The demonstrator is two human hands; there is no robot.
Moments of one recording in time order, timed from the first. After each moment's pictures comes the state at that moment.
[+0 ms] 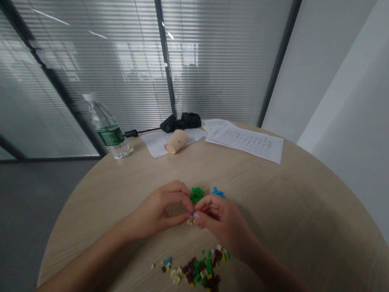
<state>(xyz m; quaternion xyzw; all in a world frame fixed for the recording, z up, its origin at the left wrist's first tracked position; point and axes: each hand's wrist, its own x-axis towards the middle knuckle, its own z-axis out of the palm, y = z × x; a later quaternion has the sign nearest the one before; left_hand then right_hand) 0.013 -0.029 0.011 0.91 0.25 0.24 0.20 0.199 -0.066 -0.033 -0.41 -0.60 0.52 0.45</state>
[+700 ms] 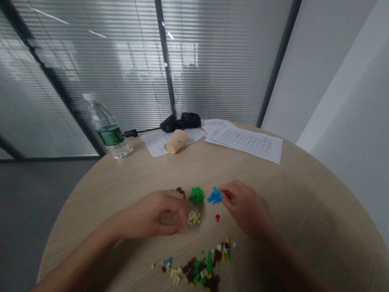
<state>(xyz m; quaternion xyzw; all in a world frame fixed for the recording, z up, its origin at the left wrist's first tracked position) 0.003 -0.027 0.024 0.93 0.23 0.10 0.25 0.247 -0.037 -0.044 -0.50 -0.76 0.04 0.41</state>
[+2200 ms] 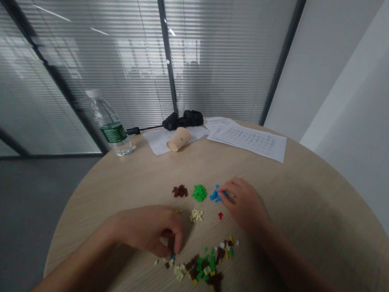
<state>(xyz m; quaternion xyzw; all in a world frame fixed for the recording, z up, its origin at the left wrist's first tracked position) 0.000 -0.030 0.014 0.91 0.20 -0.10 0.34 0.245 -0.029 -0.055 -0.49 -0.78 0.02 0.39</state>
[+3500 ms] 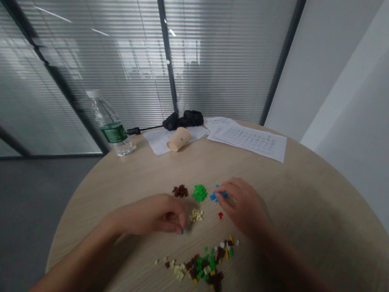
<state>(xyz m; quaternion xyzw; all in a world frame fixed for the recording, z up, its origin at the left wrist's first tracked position) -0.002 -0.021 0.015 0.92 0.23 0.01 0.31 0.236 -0.041 -0.041 -0.45 -0.78 0.02 0.43</state>
